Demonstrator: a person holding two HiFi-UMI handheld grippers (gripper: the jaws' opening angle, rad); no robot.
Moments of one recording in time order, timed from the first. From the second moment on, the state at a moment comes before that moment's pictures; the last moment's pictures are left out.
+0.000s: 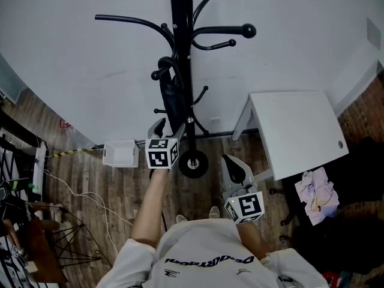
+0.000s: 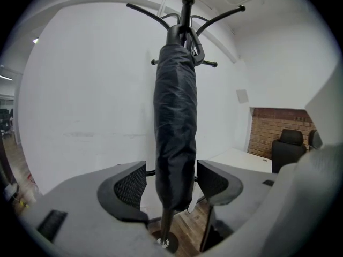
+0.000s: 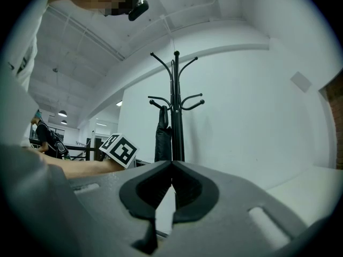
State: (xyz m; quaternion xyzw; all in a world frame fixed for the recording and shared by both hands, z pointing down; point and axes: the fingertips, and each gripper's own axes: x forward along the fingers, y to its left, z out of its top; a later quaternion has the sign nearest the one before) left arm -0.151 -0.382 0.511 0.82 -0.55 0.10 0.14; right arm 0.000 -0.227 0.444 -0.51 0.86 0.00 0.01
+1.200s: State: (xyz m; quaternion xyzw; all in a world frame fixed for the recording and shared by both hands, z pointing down) left arm -0.142 -0.278 0.446 0.81 -0.58 0.01 0.08; right arm -0.006 -0.212 0.443 -0.50 0.87 0.00 0.01
